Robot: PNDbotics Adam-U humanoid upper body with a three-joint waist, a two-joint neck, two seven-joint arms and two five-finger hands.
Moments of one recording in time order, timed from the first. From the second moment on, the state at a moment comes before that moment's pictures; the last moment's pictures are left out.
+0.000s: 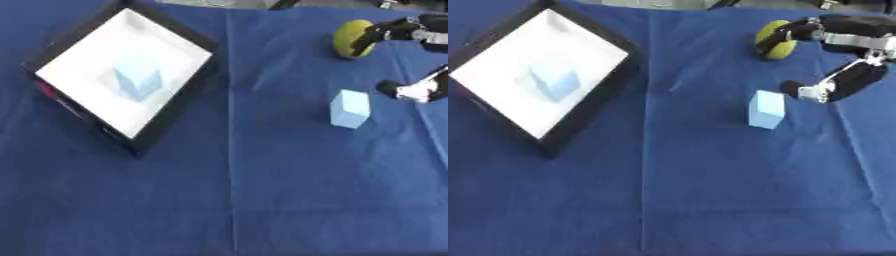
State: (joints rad) left arm -0.16 0.47 0.34 -1.71 0.39 -0.15 -0.10; right arm -0.63 -0.91 0.31 -1.48 0.10 -0.56 0.61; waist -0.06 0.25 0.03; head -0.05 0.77
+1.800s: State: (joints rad) left arm -0.15 0.47 0.34 -1.71 0.37 -0.15 -0.11; right arm -0.53 -0.75 0.18 -1.43 0.21 -0.58 0.60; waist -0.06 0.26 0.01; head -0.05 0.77
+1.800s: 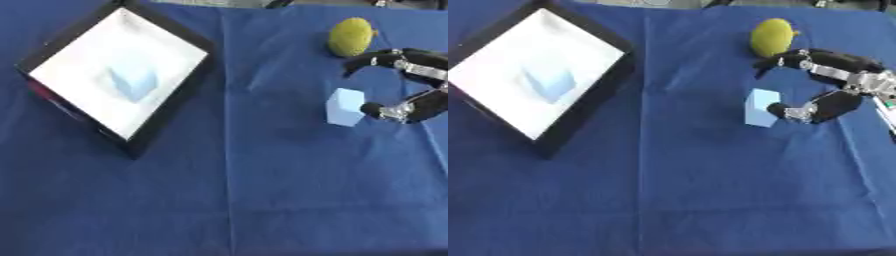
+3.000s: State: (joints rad) left arm -0.15 0.47 0.34 -1.71 0.37 -0.15 -0.12; right arm -0.57 -0.69 0.17 -1.27 0.39 -0.63 0.52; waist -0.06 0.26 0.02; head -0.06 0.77
